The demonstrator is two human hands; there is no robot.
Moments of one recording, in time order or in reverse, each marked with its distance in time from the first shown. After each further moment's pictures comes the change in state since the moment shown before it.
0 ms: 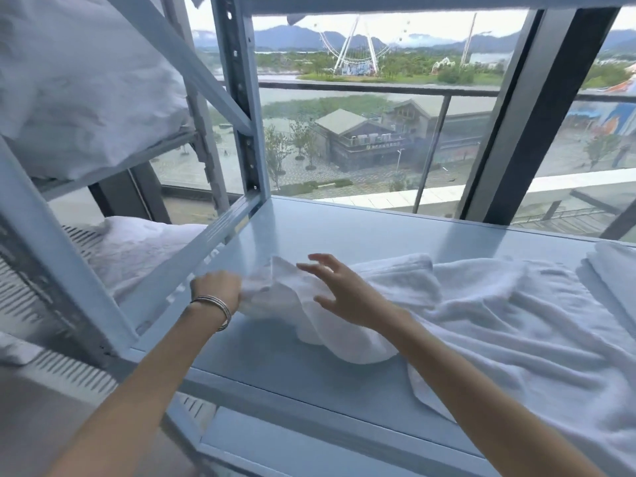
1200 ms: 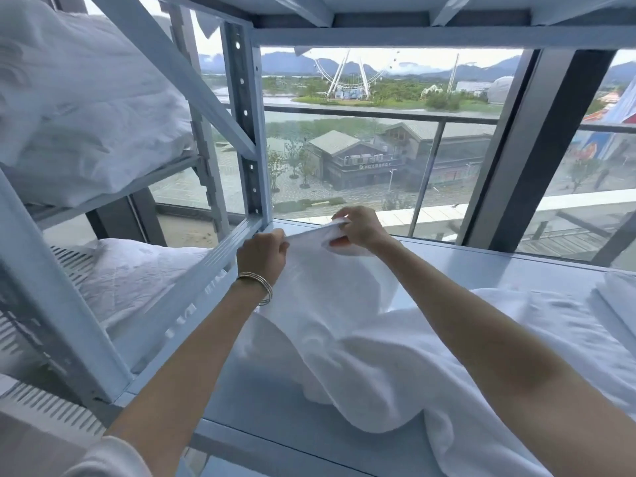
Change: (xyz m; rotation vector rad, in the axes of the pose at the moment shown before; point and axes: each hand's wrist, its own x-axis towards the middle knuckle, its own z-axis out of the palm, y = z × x) left_hand 0.080 0.033 -0.051 -0.515 0.590 0.083; right_hand 0.132 0.035 -0.079 0.127 0.234 0.509
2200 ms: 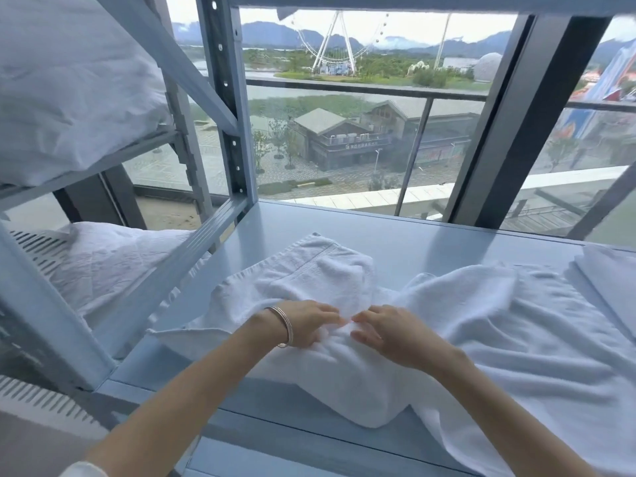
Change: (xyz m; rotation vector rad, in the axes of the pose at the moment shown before) left_hand -0.083 0.033 0.042 -0.021 -0.906 0.737; right_hand -0.169 0.091 0.028 -0.522 -0.320 -0.270
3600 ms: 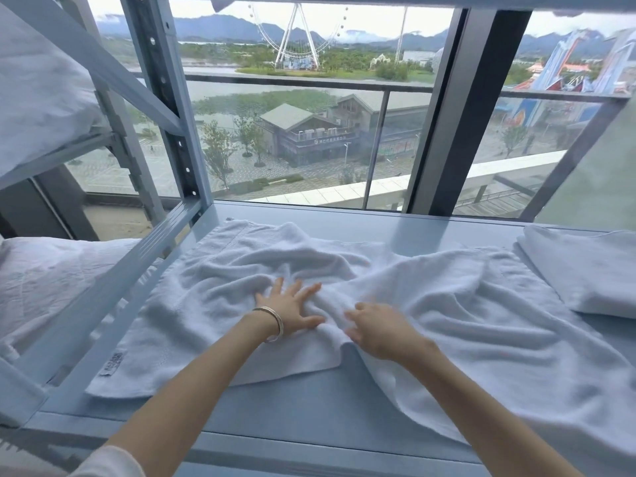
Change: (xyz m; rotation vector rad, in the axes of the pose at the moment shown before) left_hand 0.064 0.017 0.014 -0.105 -0.001 -0.401; right_hand -0.015 0.040 0.005 -0.068 -0.111 0.244
